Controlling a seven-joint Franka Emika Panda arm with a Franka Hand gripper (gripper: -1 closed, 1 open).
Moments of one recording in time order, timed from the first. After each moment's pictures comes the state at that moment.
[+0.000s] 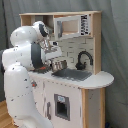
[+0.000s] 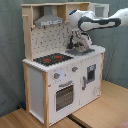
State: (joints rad) arm -1.79 -0.17 2.26 -1.53 -0.20 1.33 0.03
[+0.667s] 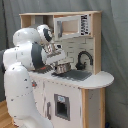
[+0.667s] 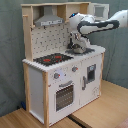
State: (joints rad) arm -1.83 -0.17 2.25 -1.60 -0.20 1.49 -0.06
